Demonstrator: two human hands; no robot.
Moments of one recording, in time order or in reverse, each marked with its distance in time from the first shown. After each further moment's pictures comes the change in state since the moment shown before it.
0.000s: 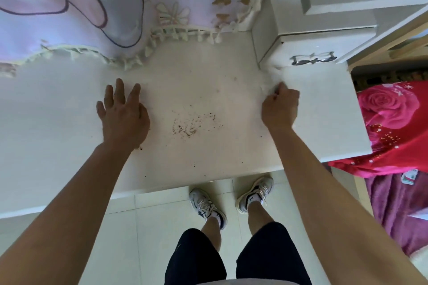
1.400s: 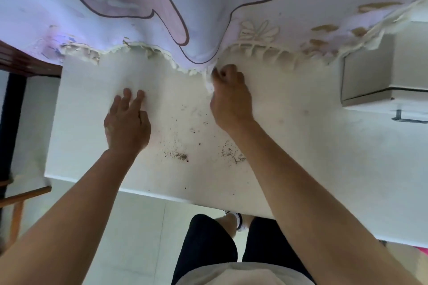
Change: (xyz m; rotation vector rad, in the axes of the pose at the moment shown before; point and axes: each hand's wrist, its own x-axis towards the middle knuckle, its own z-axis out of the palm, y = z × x) left_hand 0.009 -0.097 -0.019 0.082 0.081 -0.333; right_hand -0.060 -0.173 0.124 -0.283 -0.431 -0.940
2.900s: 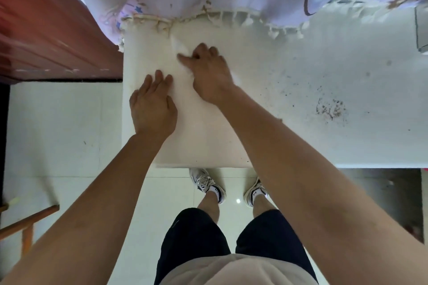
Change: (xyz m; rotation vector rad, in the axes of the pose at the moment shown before) left_hand 0.026 -0.170 -0.015 -0.133 -0.070 0.263; right_hand 0.029 -0.229 0.098 -0.099 -0.091 -0.104
